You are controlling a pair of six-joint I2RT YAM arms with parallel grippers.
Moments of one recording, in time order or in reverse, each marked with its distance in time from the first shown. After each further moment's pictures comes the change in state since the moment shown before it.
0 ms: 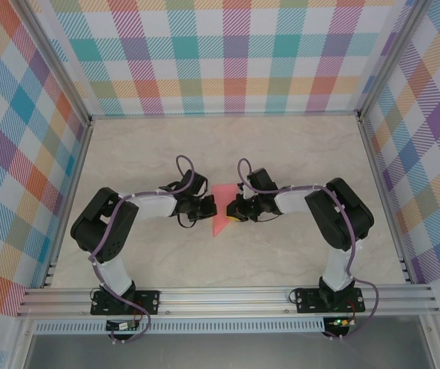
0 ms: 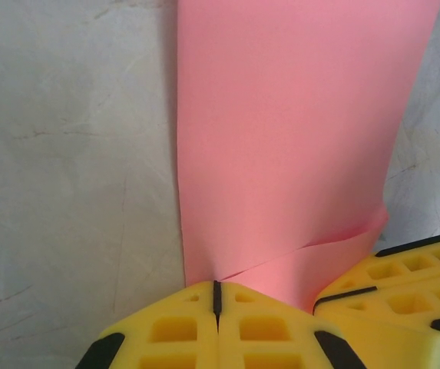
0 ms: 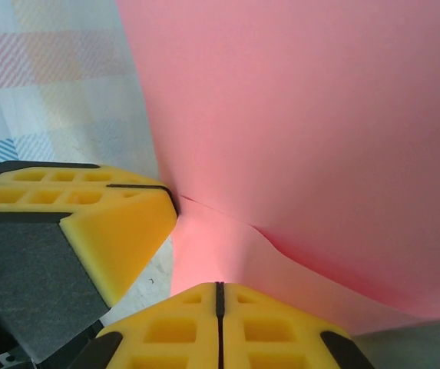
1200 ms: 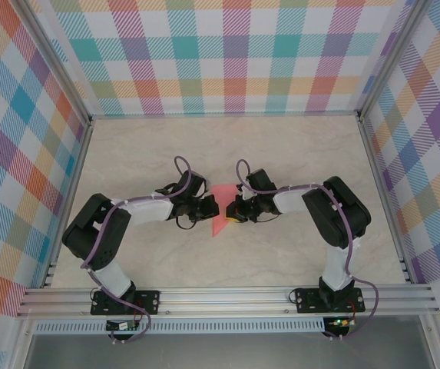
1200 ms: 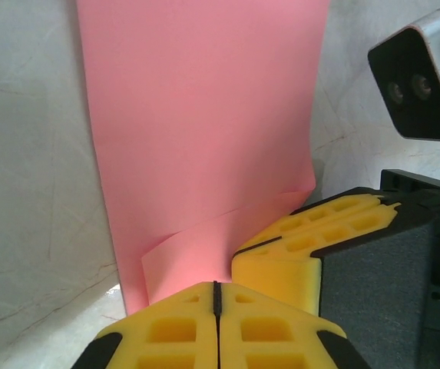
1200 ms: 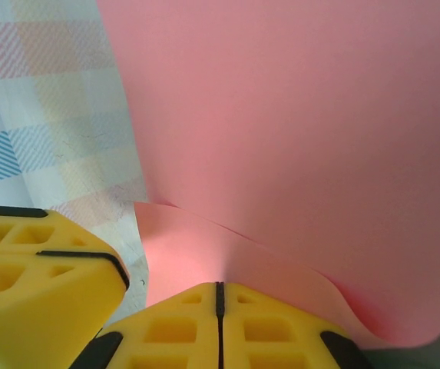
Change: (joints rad) left arm -0.016 -0.077 -0.042 0.036 0.062 -0.031; right arm 0.000 0.025 0.008 0.002 -0.018 -0.019
